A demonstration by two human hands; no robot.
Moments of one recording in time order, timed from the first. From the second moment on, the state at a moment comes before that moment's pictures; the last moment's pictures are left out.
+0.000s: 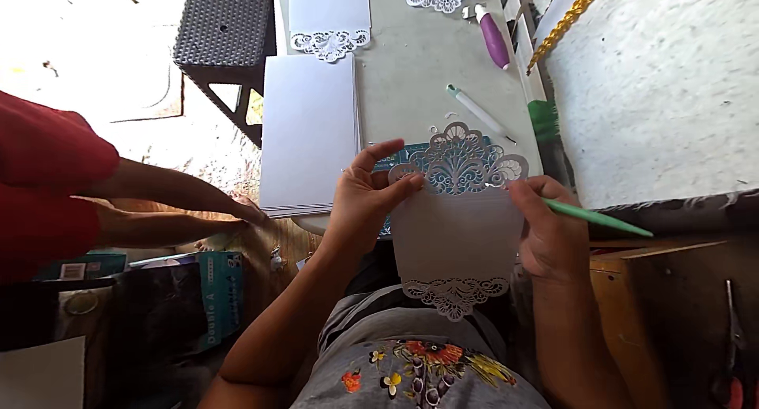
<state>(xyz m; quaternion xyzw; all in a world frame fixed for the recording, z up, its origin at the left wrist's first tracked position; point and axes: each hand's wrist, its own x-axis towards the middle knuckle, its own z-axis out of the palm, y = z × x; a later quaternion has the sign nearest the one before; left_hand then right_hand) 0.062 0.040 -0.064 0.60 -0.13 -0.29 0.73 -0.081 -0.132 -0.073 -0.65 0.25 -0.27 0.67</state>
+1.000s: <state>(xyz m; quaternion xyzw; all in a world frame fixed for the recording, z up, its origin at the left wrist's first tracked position) 0.082 0.098 -0.095 0.65 -0.18 -0.37 0.64 -0.072 -0.128 -0.072 -0.55 0.31 -0.33 0.70</state>
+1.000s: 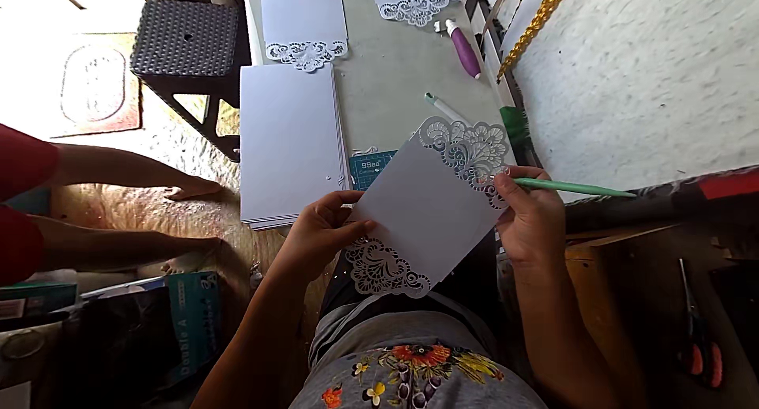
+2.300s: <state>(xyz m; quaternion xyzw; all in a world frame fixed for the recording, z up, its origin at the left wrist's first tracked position) 0.049 0.072 -0.106 0.36 -0.03 -0.31 0.88 -0.074 -0.116 -0.109 -0.45 0.35 -0.42 0.71</state>
